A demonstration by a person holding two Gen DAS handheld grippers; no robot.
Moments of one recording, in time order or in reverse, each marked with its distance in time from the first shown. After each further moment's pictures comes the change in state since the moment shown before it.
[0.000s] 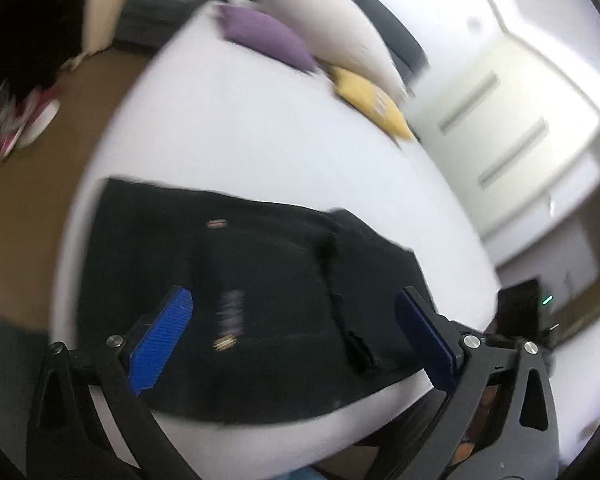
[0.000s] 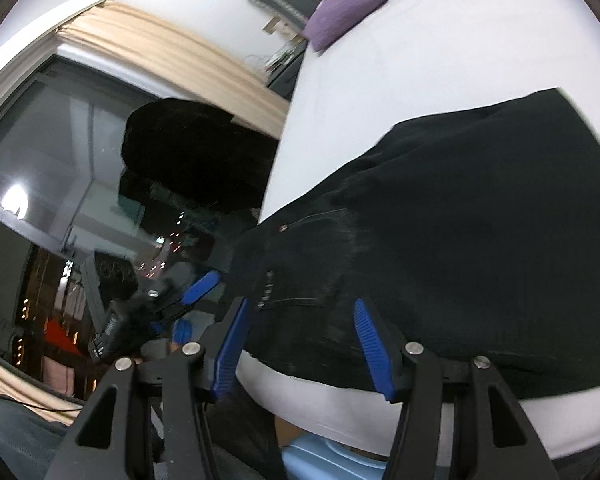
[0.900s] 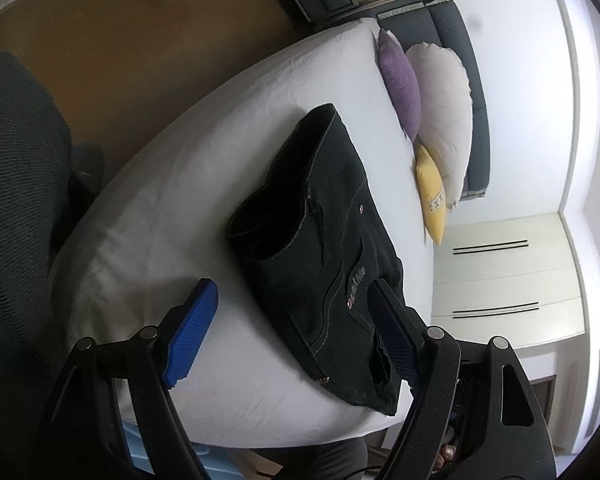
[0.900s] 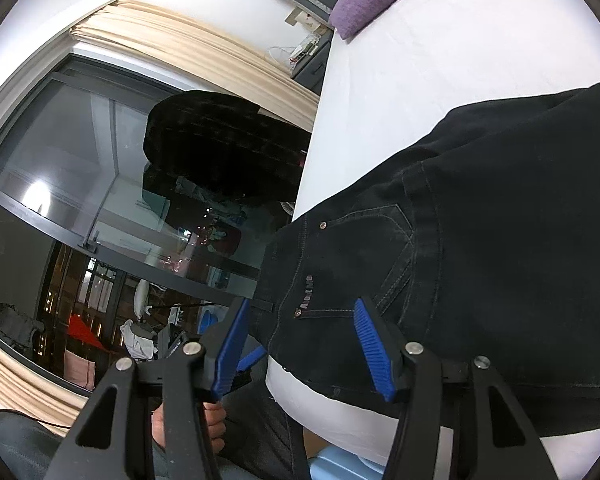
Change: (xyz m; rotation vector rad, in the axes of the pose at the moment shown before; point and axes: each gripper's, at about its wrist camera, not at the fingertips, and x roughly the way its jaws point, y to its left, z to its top) left arm -0.006 0.136 -0.072 -0.607 -0.063 -0.042; right arm 0.028 0.016 0.003 0.004 0.017 0.088
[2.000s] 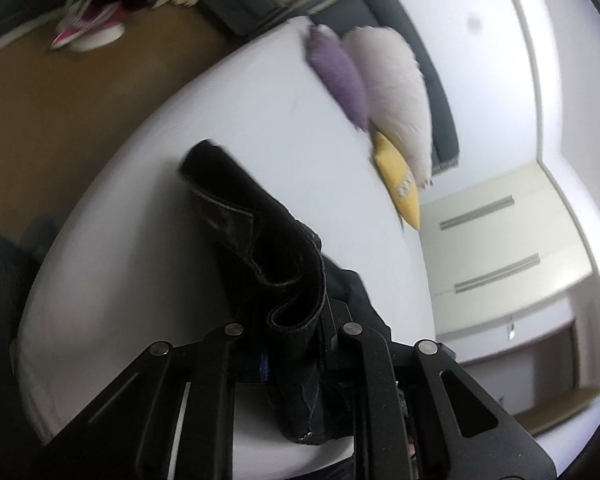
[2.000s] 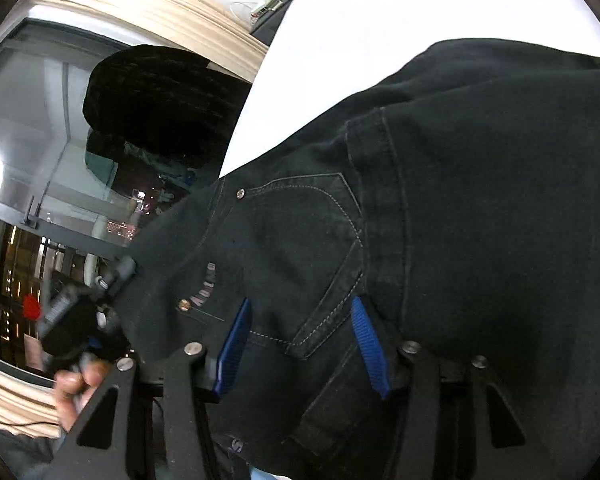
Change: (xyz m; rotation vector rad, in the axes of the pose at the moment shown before) left arm 0.024 -0.094 0.021 0.262 -0.035 -0.055; right arm 0.064 -0.041 0.005 -0.016 0.146 -0.176
